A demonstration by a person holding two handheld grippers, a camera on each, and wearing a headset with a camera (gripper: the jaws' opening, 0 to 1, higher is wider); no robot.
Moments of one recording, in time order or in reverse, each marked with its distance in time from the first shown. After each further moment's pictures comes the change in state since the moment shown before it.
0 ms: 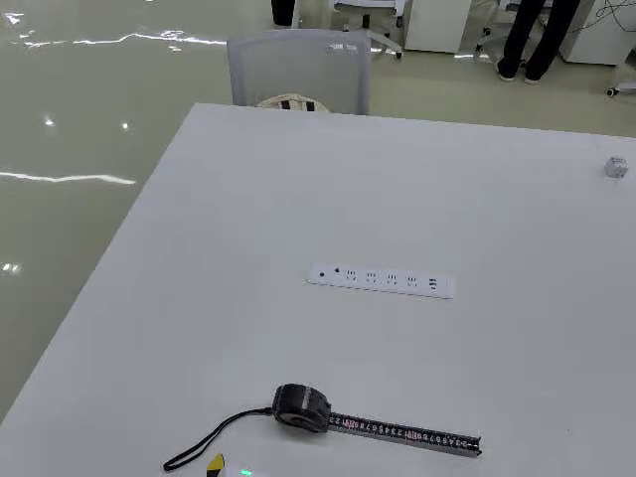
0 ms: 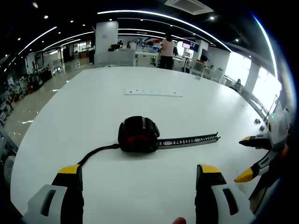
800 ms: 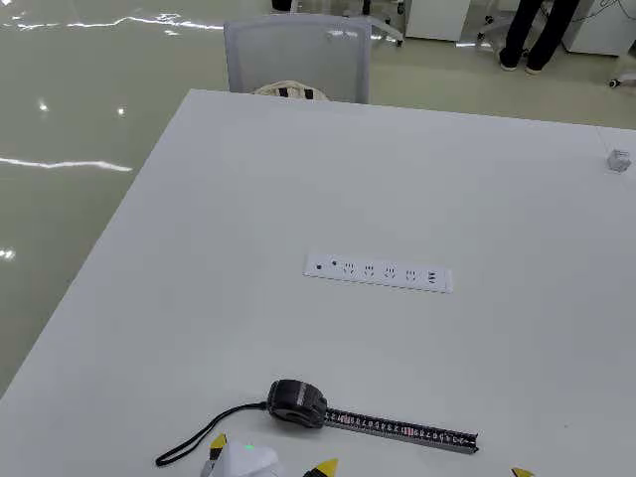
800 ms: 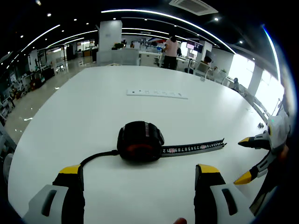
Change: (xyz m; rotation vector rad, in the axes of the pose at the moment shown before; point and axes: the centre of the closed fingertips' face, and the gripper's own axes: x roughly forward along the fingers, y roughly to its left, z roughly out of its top) left arm 0.027 0.002 0.009 -0.028 0.003 0.023; right arm 0.024 -0.022 0.010 -0.127 0.034 0.034
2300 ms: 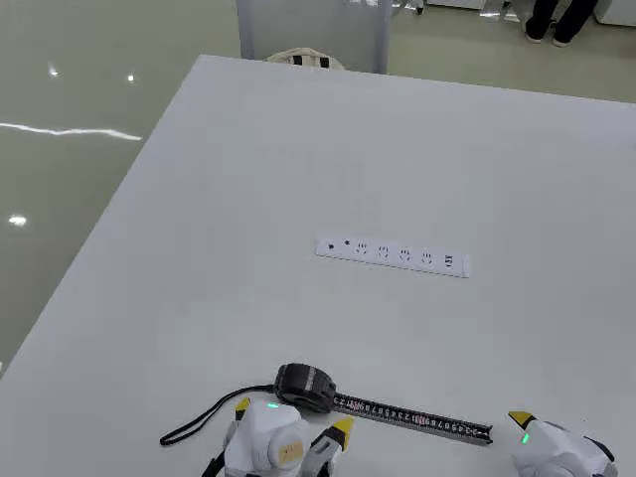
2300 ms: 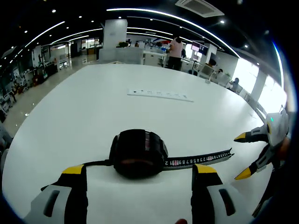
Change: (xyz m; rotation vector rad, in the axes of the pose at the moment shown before) left arm 0.039 -0.005 0.011 -0.043 -0.001 0.016; right arm 0.030 -0.040 0.023 -0.327 0.041 0.099
